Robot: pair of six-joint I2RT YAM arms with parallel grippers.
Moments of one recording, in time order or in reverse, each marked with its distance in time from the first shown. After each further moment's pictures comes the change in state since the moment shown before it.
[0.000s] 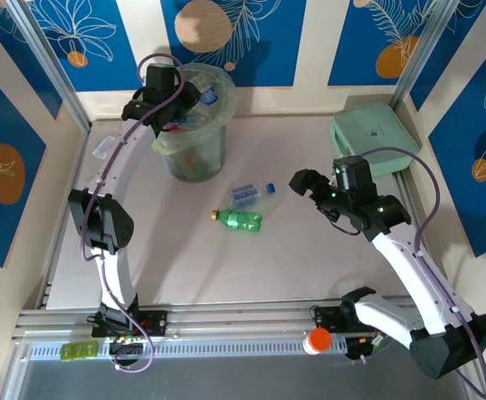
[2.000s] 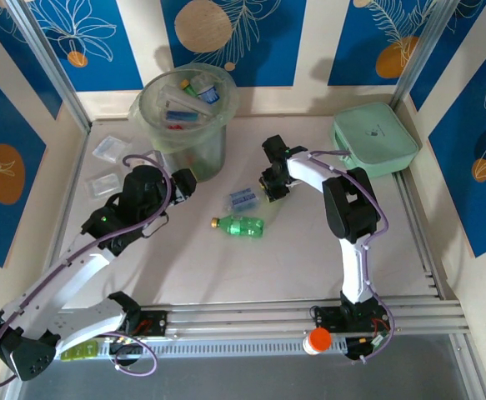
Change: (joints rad) left arm -0.338 -0.975 -1.054 0.092 -0.268 0.104; right arm 0.051 1.096 0.486 0.062 0.025 0.638
